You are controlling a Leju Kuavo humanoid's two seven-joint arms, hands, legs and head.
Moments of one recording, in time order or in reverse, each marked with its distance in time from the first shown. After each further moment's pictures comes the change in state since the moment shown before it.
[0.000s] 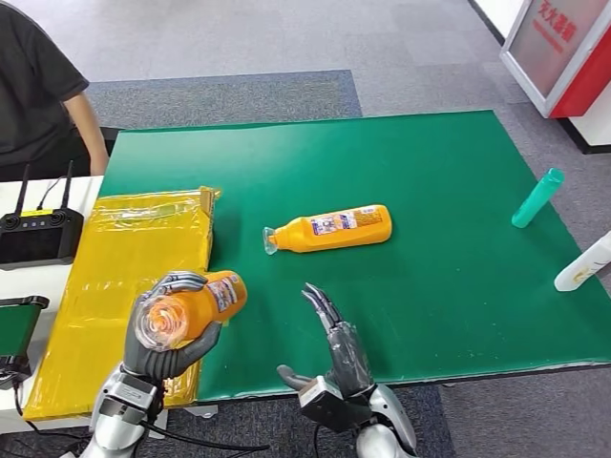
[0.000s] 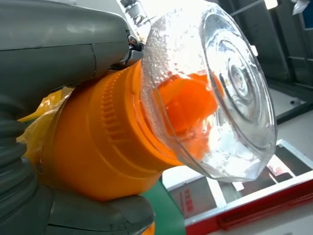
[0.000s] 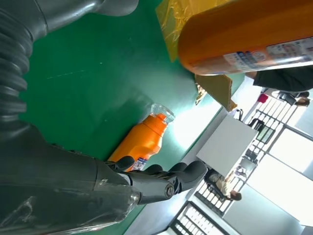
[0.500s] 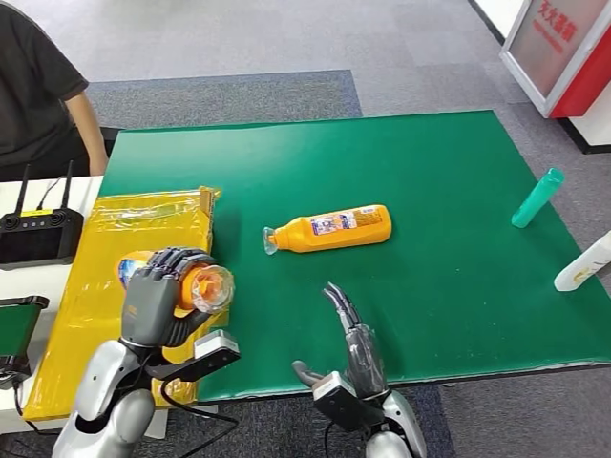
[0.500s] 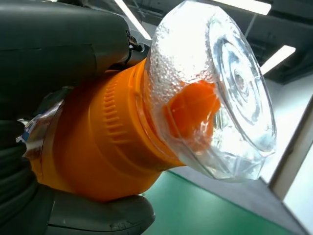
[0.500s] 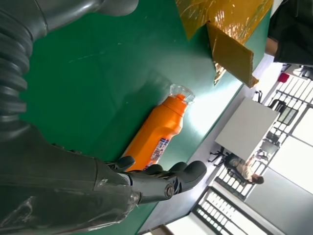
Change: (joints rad) left arm -0.082 0.080 -0.066 -0.063 -0.755 0.163 0.540; right arm 0.066 0.000 -0.060 -0.078 0.018 -0.022 0.063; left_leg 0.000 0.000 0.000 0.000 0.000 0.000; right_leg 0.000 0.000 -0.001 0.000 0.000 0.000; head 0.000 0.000
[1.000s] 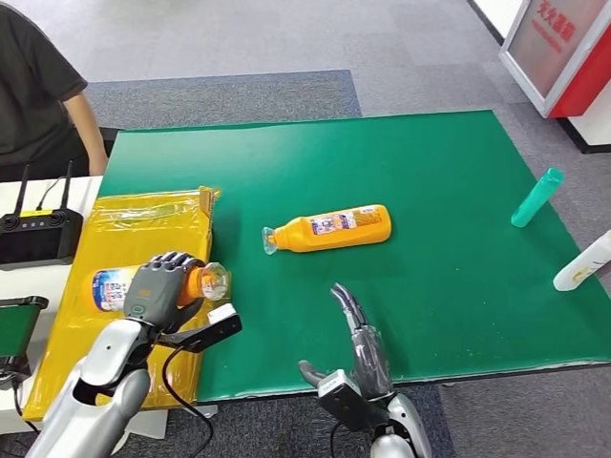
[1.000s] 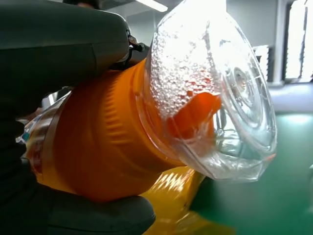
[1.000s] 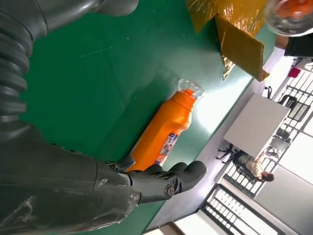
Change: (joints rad) left arm -0.129 0.092 -0.029 0.197 -0.180 -0.231 0.274; right arm 0.027 0.010 -0.037 -0.033 0.028 0.022 0.027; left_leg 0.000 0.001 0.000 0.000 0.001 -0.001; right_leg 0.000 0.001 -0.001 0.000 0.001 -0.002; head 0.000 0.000
